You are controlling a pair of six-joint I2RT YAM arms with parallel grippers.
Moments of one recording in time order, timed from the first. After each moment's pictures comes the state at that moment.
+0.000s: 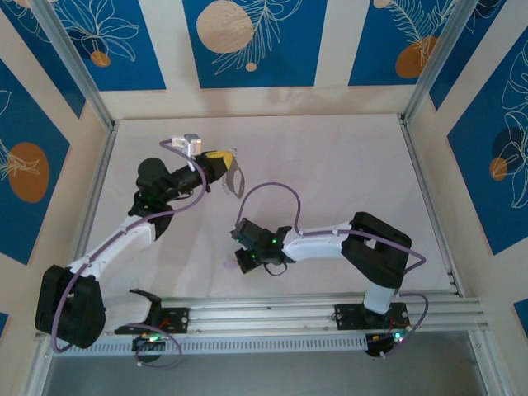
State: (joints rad) left arm -0.34 1.21 0.75 0.58 0.68 -0.47; right arm 1.10 1.75 0.93 -0.23 -0.03 0.57
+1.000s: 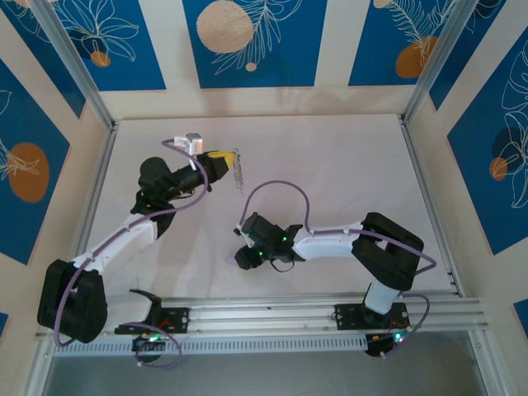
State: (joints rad) left arm -0.34 1.24 0.75 0.62 0.69 -0.50; right arm 1.05 1.70 0.86 -0.14 -0.13 0.43
